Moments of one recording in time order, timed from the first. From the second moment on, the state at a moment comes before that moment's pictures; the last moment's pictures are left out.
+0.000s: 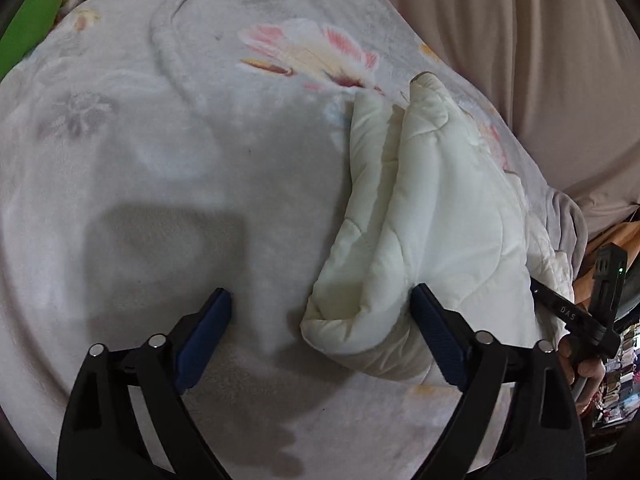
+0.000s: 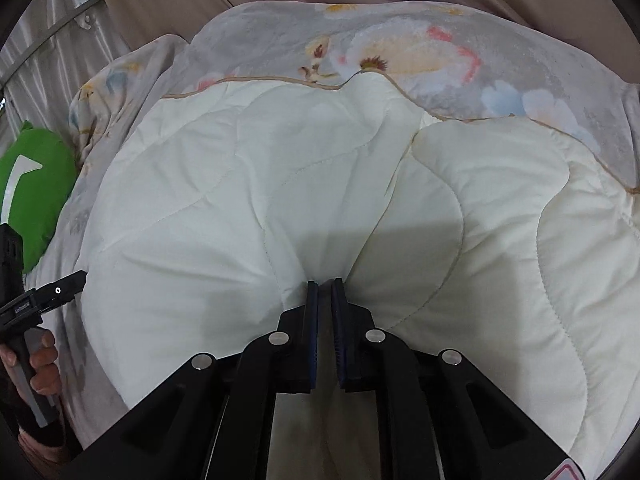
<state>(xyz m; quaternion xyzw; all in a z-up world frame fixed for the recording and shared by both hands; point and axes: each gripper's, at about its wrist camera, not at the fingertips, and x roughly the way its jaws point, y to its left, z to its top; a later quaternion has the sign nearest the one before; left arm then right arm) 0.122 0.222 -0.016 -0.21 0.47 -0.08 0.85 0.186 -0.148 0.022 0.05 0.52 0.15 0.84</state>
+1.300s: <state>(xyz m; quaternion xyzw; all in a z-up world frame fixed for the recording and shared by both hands) 0.093 -0.040 0.149 -0.01 0.32 -0.25 0.91 0.084 -0.186 0.033 0.02 0.47 0.13 0.87</state>
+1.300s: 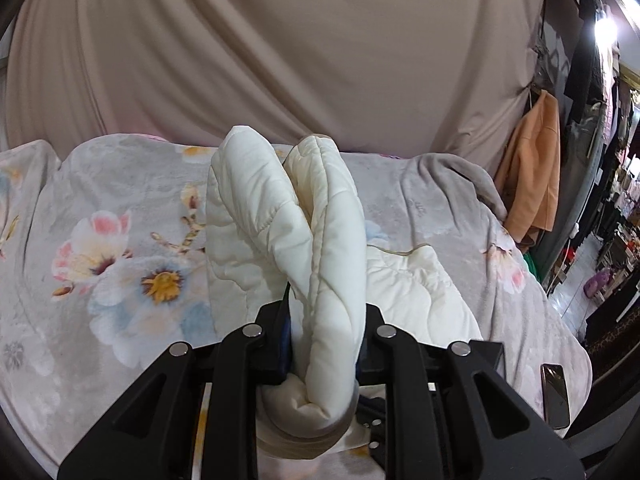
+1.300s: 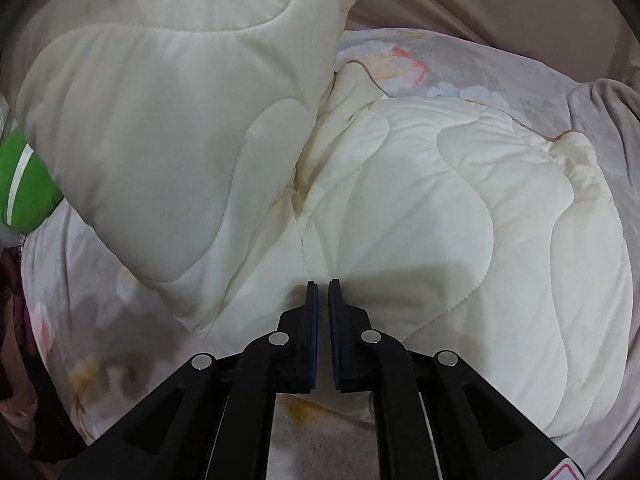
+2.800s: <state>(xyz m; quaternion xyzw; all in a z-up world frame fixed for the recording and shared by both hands) 0.029 -0.044 0.051 0.09 0.34 -0.25 0.90 0.018 -0.319 0.130 0.25 0.32 0.15 0.90</state>
